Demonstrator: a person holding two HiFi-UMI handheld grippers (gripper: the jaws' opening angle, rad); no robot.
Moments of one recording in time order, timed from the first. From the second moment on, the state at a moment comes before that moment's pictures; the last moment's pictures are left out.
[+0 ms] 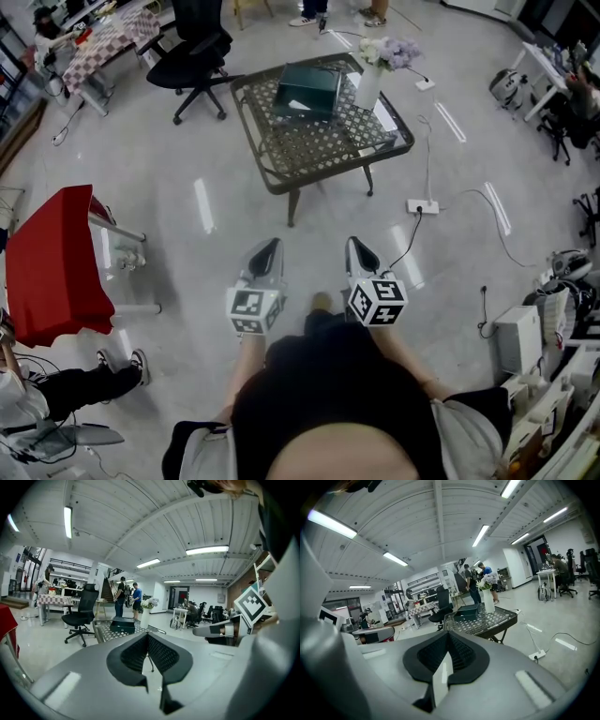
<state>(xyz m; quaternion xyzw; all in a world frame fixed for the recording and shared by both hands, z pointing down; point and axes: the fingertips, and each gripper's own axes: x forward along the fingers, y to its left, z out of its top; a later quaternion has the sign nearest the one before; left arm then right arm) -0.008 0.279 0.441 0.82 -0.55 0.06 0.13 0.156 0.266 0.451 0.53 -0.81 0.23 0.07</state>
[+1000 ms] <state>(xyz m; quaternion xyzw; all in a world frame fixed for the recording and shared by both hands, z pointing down) 0.012 0.217 0.451 0.83 -0.54 0.06 0.12 0.178 0.214 0.462 0.54 -0.81 0.24 0.05</state>
